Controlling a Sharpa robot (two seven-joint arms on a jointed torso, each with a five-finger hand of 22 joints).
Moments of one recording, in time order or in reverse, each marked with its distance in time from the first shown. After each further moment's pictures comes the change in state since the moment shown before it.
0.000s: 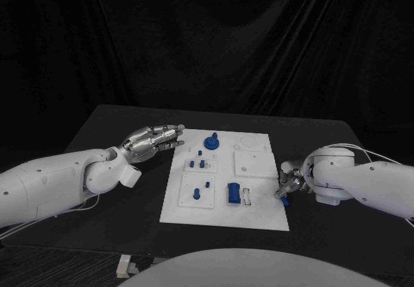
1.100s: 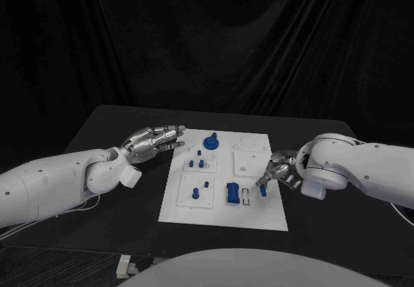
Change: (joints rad) left arm -0.001 0.008 0.000 -0.006 0.000 0.003 -0.008; left_hand 0.000 0.000 0.000 0.000 0.005 0.000 0.000 0.000 0.000 0.000 0.000 0.000 0.000 0.000 0.000 0.000 0.000 0.000 0.000 0.000 0.000 0.000; right arm 0.075 0.026 -0.002 0.046 0.388 -0.108 0.008; right_hand -0.125 -0.002 0.128 -0.040 0.003 0.013 -0.010 0.015 0.020 0.000 0.000 0.000 0.000 0.001 0.001 0.005 0.015 0.000 0.000 0.000 -0.003 0.000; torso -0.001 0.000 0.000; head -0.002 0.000
